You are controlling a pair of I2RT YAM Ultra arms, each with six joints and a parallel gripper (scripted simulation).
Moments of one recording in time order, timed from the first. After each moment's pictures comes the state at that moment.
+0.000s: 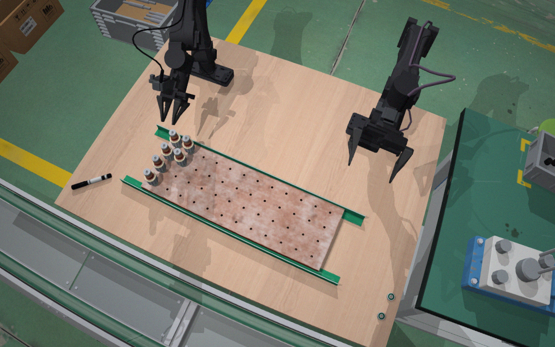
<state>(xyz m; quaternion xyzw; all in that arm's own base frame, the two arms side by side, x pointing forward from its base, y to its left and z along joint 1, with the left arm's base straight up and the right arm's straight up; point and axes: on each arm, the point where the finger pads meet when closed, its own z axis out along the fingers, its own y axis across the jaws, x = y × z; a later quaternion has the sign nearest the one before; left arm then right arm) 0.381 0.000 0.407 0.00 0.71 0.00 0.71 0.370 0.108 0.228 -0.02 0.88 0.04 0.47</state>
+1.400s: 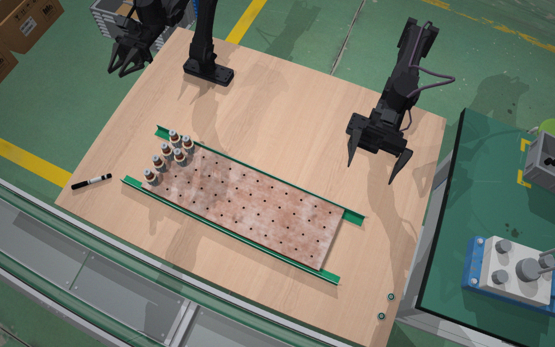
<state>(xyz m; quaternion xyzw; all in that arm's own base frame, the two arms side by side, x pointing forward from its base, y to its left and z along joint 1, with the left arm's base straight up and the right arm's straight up) 0.384 0.000 0.405 0.00 0.71 0.00 0.70 0.381 -0.001 0.412 0.00 0.70 0.00 0.71</state>
